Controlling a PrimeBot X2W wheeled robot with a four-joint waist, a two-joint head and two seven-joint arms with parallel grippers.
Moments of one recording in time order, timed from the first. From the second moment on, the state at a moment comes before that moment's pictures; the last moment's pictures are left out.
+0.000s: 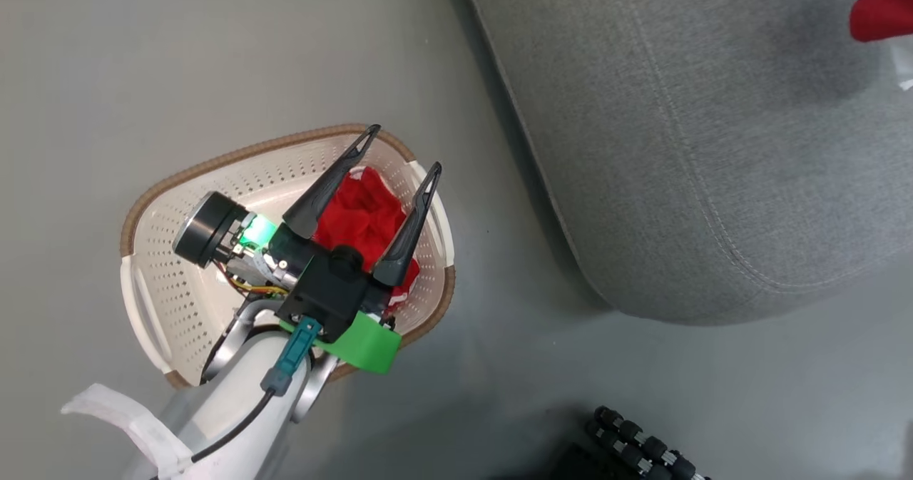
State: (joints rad) left arm -0.48 0.29 -0.61 0.08 -0.07 0.04 -0.26; right arm -0.70 -0.40 -0.27 0.14 0.29 0.13 -0.26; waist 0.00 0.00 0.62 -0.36
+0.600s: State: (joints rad) left arm -0.53 0.26 -0.62 0.12 -0.07 0.02 -0.26; right arm -0.82 -0.29 -0.41 0.43 0.18 0.13 -0.26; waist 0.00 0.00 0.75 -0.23
